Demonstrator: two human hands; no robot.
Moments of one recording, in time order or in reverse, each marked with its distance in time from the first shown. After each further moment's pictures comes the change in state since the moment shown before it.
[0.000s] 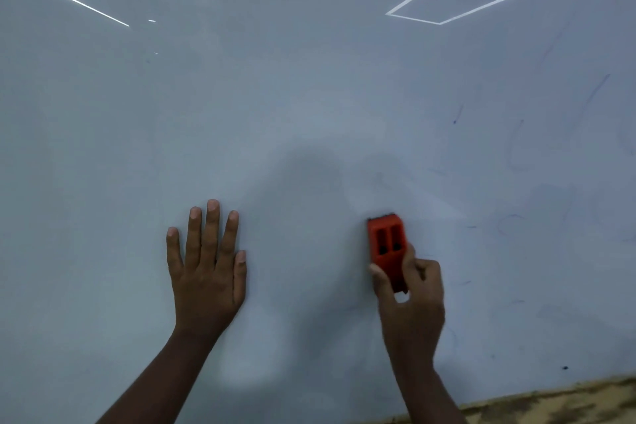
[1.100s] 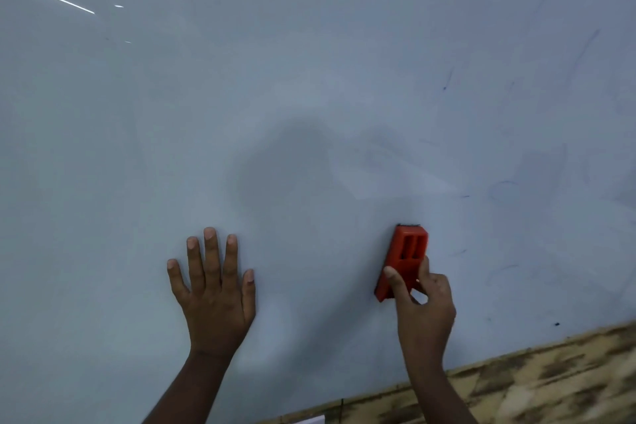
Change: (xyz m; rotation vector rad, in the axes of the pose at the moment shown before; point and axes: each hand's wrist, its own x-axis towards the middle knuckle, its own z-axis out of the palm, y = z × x) left_hand -0.057 0.016 0.017 -0.023 -0.039 -0.057; right_hand -0.036 0.036 -0.009 0.224 -0.001 0.388
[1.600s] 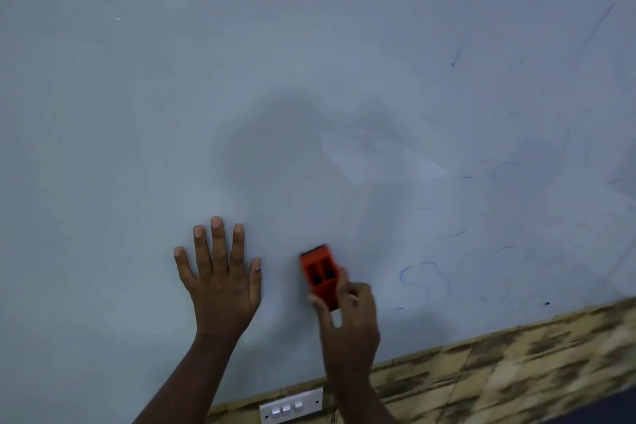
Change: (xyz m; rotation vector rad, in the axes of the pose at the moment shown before) left_hand -0.018 0.002 0.002 0.002 -0.045 0.005; right_hand -0.103 0.016 0.060 -0.282 -0.148 -0.282
